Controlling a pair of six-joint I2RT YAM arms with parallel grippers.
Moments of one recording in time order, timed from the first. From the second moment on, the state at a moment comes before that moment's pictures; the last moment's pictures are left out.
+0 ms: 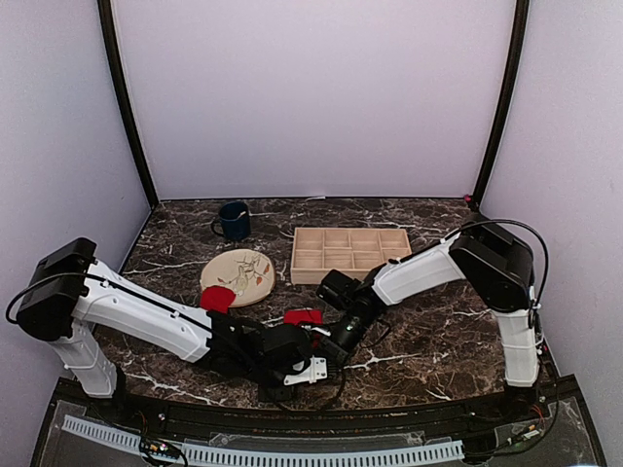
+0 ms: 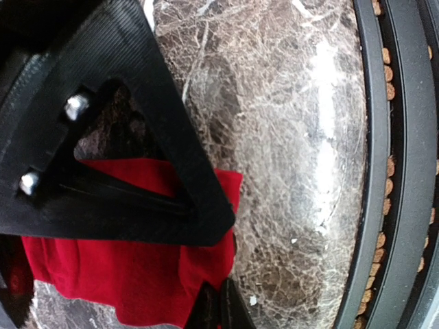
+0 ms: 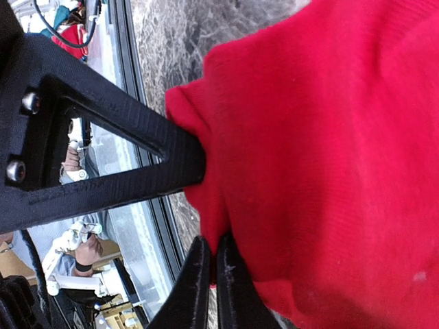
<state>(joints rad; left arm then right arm) -1.34 1.71 0.91 -0.35 -0.11 0.21 0.97 2.13 1.23 -0.48 -0.99 0.07</state>
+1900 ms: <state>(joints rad) -0.95 1.92 1.12 -0.70 0.81 0.17 0.86 1.75 0.72 0.08 -0.70 0.40</state>
